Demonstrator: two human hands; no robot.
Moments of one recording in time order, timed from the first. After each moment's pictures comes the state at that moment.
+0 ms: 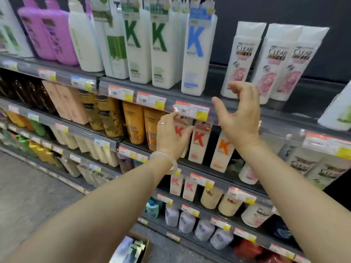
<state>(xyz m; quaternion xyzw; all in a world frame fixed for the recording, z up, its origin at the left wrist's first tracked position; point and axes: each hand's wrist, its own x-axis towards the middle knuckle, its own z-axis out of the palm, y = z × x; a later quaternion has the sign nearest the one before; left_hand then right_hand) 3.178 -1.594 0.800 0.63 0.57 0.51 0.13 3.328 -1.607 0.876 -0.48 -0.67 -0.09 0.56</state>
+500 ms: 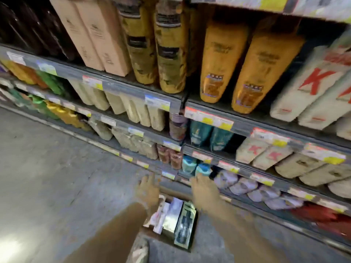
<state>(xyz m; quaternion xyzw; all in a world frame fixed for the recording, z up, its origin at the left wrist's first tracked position) 2.831 -1.622 0.516 0.72 0.64 -0.22 0.18 3.005 -1.623 0.539 -0.61 -0.76 0.17 -0.13</state>
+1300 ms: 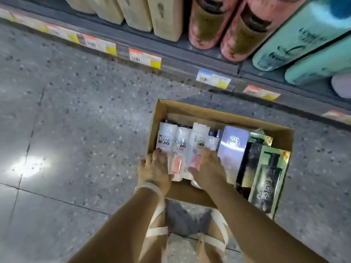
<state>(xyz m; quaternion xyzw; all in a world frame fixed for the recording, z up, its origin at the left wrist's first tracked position) 2.684 -1.648 0.011 0.66 0.61 -0.33 0.28 2.829 -1.648 0.011 -0.73 -0.48 0.46 -0.16</state>
